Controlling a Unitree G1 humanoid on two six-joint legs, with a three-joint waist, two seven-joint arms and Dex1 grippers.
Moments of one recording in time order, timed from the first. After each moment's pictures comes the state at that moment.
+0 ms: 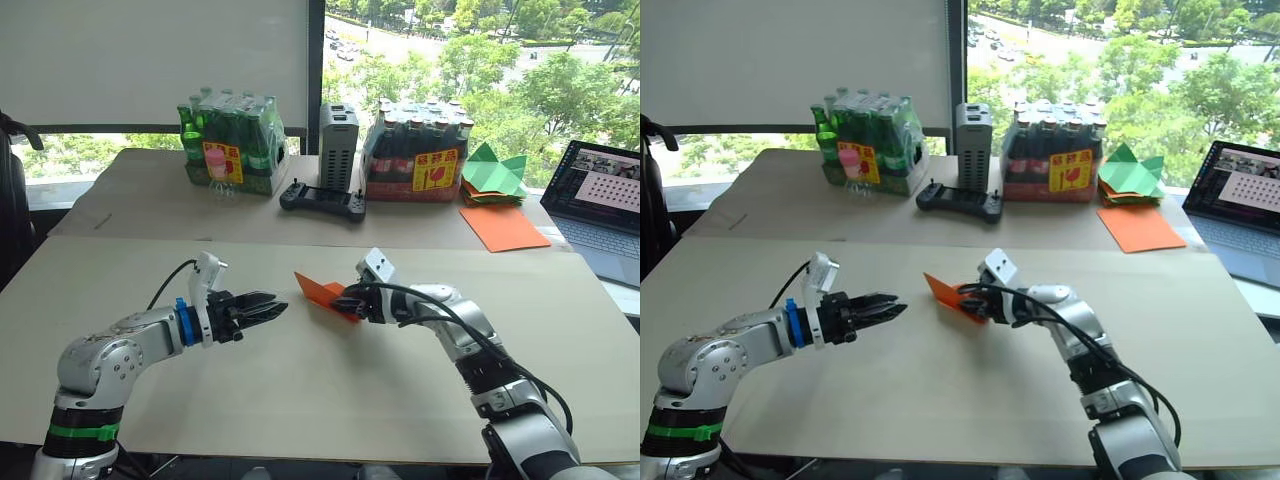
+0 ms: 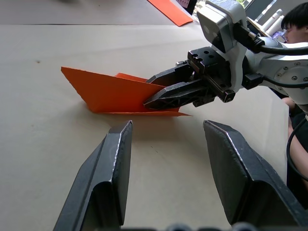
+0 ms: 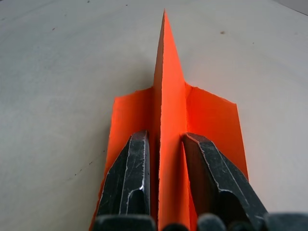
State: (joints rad) left arm -0.31 0.63 0.15 -0.27 -0.83 0.96 -0.76; right arm -0.68 -0.34 0.23 0.26 0.18 0.59 0.87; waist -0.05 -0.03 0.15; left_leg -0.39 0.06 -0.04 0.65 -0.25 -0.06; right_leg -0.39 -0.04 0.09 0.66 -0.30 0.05
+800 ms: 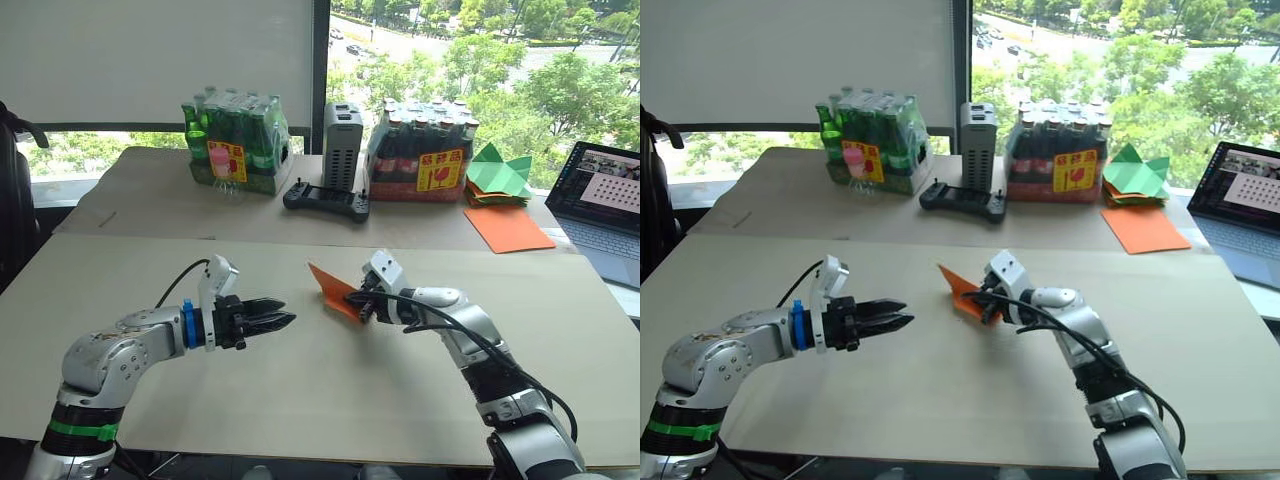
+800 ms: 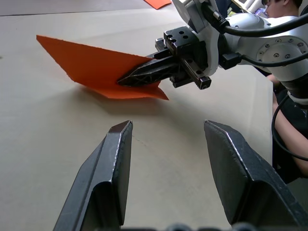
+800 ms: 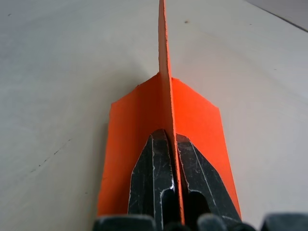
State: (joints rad) left arm -0.32 0.66 0.08 -0.28 -0.80 0.93 -0.84; right arm -0.59 -0.39 0.15 0.06 0.14 0.71 0.75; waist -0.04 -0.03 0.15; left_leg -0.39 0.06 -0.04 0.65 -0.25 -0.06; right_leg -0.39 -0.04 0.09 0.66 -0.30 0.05
